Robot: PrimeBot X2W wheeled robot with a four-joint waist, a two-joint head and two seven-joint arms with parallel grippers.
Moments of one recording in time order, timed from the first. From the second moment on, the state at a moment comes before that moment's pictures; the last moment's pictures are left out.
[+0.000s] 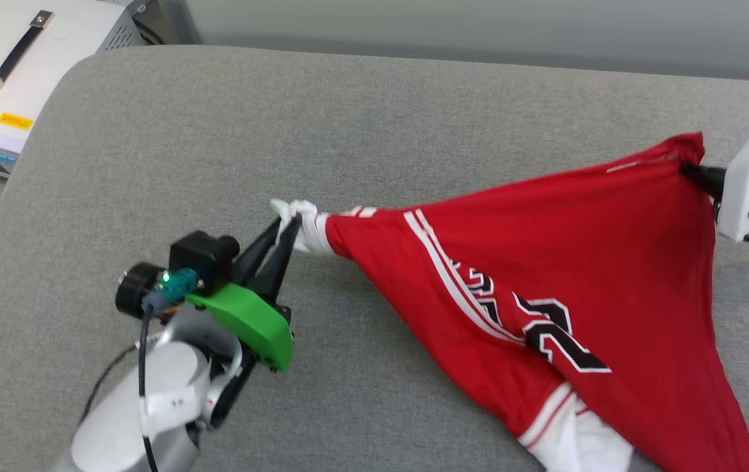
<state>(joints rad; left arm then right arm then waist) -0.39 0.42 -0.59 0.12 -0.59 0.08 -0.10 -0.77 -0.60 0.48 0.51 0.88 0.13 0.57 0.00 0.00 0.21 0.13</state>
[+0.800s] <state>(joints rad) -1.48 0.45 -0.58 0.71 -0.42 -0.12 -0.08 -1.47 -0.40 0.15 0.77 0.42 0.13 0.20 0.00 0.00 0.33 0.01</state>
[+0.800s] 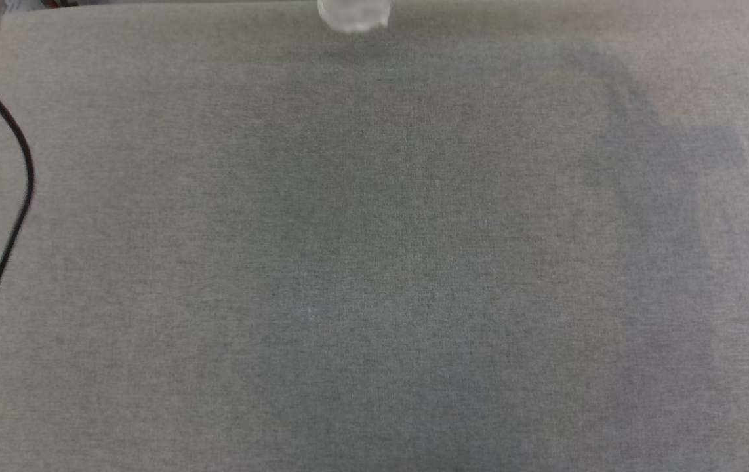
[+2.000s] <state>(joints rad) -1.13 0.35 -0.59 0.86 -0.61 -0.13 -0.26 -1.09 -0.35 0.38 0.82 0.69 0.13 0.04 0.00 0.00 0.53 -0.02</state>
